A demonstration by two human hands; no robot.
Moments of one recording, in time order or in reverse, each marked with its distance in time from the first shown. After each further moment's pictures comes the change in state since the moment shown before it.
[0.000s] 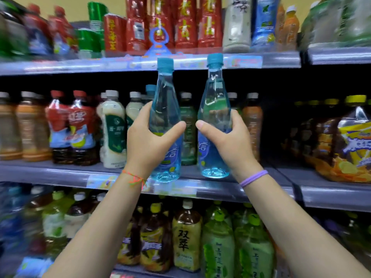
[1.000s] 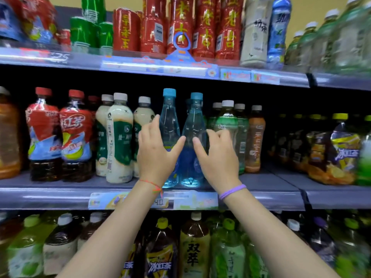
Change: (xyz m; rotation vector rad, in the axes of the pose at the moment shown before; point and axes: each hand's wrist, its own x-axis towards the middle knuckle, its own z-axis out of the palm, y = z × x) left_hand 0.032 -0.124 -0.011 0.281 0.056 0.105; right_hand 0.001 0.033 0.107 -1.051 0.192 -0.242
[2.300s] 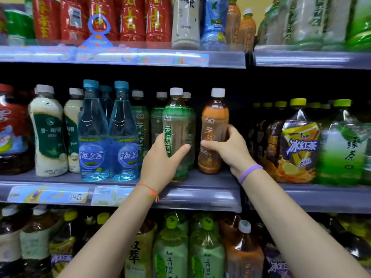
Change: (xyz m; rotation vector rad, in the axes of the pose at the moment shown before) left_hand -0.058 0.133 0.109 -0.067 -0.418 -0.337; right_hand 0.048 0.209 -0.064 0.779 -0.304 0.440
